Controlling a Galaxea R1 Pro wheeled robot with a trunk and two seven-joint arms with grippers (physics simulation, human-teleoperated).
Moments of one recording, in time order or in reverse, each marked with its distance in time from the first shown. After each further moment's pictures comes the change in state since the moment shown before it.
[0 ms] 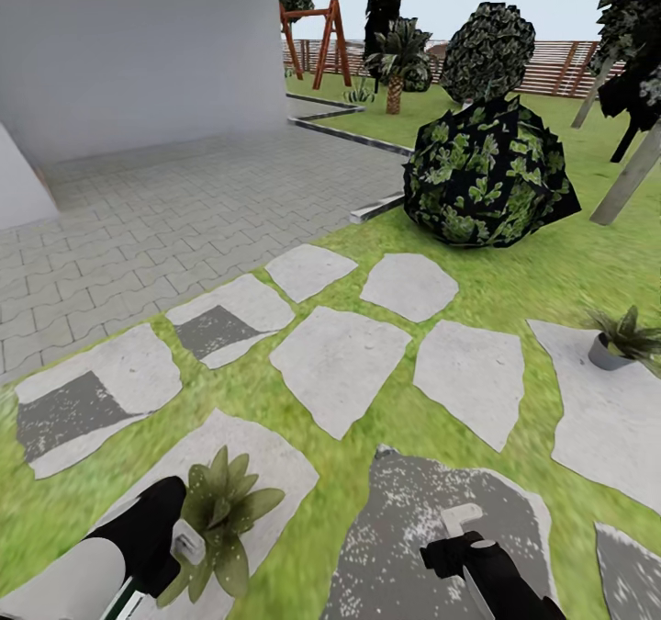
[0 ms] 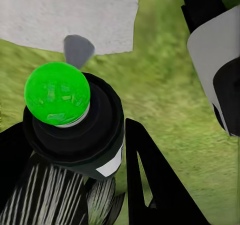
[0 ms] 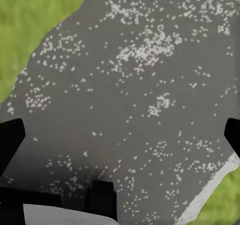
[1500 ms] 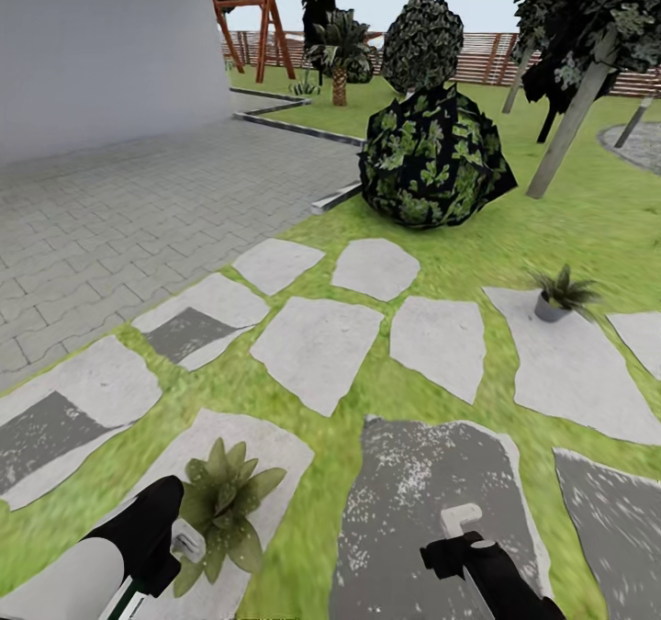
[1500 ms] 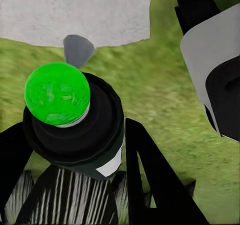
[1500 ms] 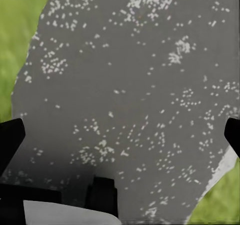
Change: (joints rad) left arm 0.001 0.000 0.037 0.000 0.001 0.000 0.000; right arm 0.000 0.000 0.001 0.000 0.000 0.000 0.000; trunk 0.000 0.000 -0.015
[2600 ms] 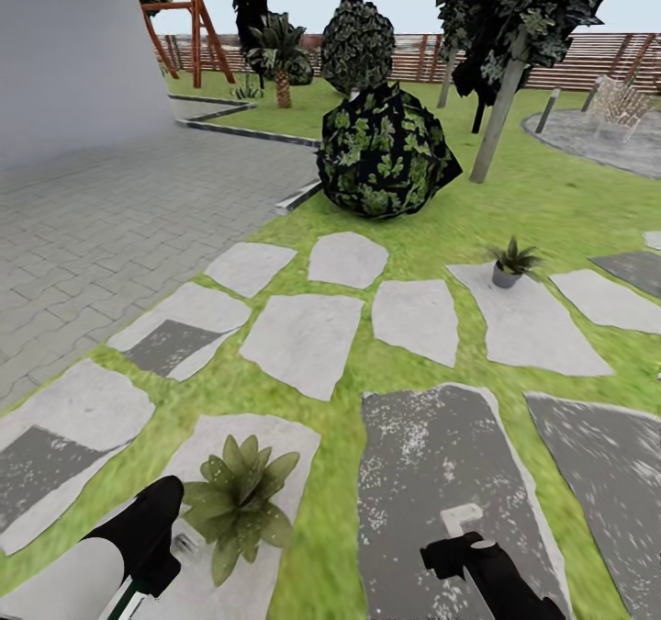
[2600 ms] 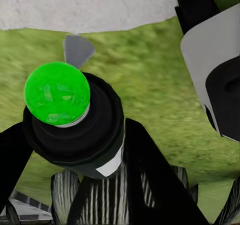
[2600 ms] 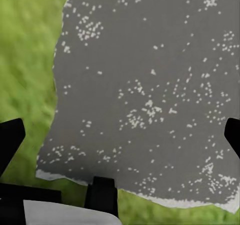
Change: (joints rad) left arm 0.000 0.000 0.000 0.000 -0.001 0.001 0.000; right arm 0.000 0.000 -0.001 0.002 0.000 -0.001 0.000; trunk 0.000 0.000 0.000
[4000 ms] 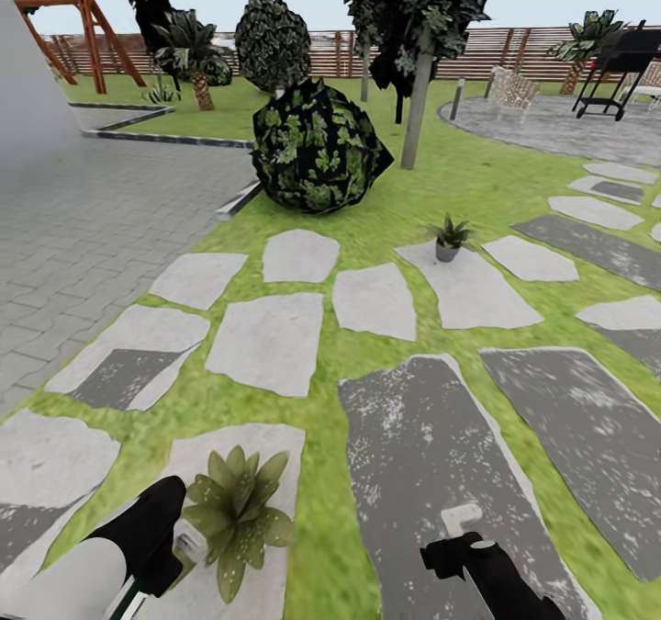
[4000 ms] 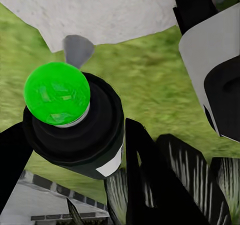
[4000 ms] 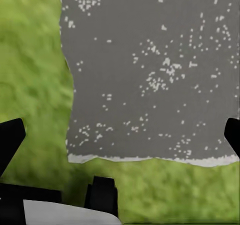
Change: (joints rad) left arm 0.000 -0.006 -0.004 0.000 0.000 0.000 0.000; right arm 0.000 0.000 0.001 0.000 0.000 0.000 0.000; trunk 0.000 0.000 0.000
